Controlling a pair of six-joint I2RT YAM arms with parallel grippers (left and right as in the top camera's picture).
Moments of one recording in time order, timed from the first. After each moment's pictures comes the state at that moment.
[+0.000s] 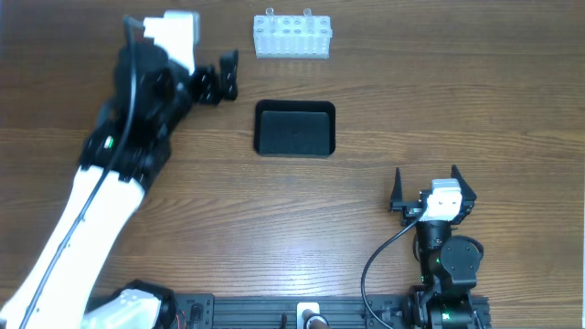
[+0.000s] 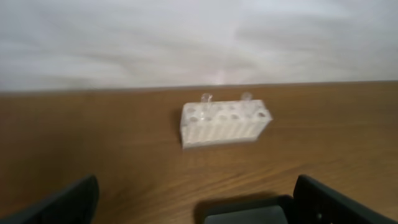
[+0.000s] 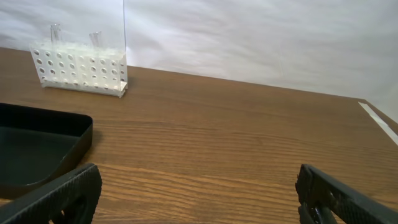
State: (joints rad) left arm -0.29 1.32 1.22 -0.35 -0.03 -0.19; right arm 0.02 0.02 0.01 -0.07 0.04 -0.14
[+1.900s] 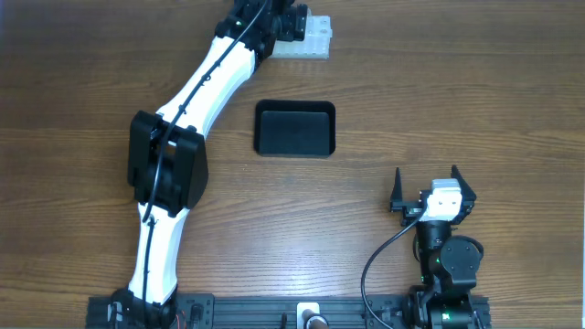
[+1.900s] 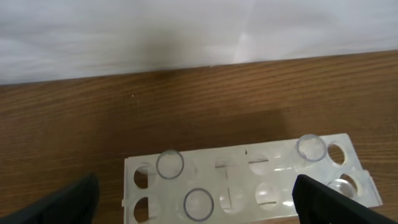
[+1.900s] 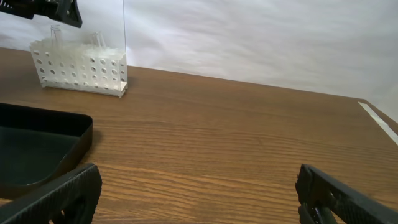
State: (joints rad) left arm -0.42 2.33 2.08 -0.46 -0.22 -0.20; right arm 0.02 0.02 0.01 -0.07 0.03 -0.14
